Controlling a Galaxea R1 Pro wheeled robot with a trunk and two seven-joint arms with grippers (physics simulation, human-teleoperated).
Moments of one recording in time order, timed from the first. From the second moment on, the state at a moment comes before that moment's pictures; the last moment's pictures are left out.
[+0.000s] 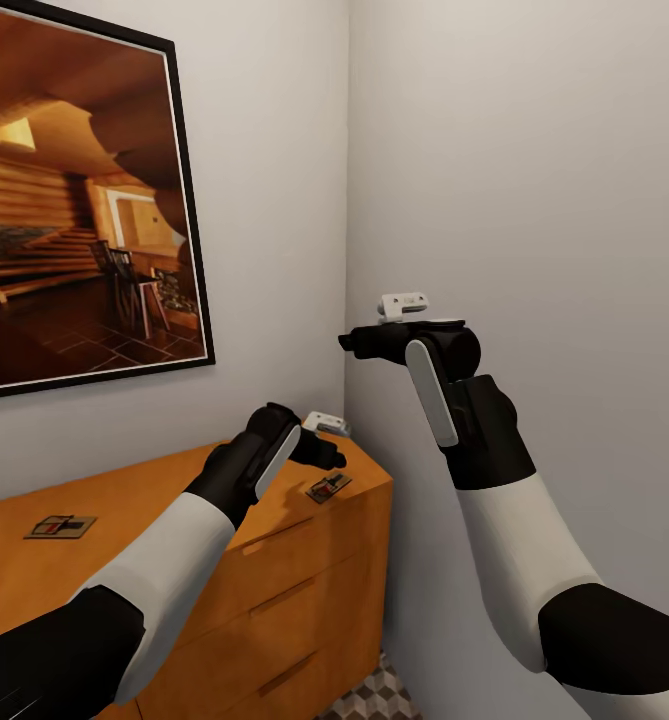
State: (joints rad) left arm -1.01 -0.17 -0.38 -0.83 0.15 1.03 -0.11; right arm -1.07 0.17 0.24 -1.38 -0.22 1.04 -0.13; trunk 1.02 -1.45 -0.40
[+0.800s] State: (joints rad) left arm -1.01 -0.17 -0.38 -0.83 0.15 1.03 -0.11; right arm -1.07 0.17 0.24 -1.38 -0.22 1.04 -0.13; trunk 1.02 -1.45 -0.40
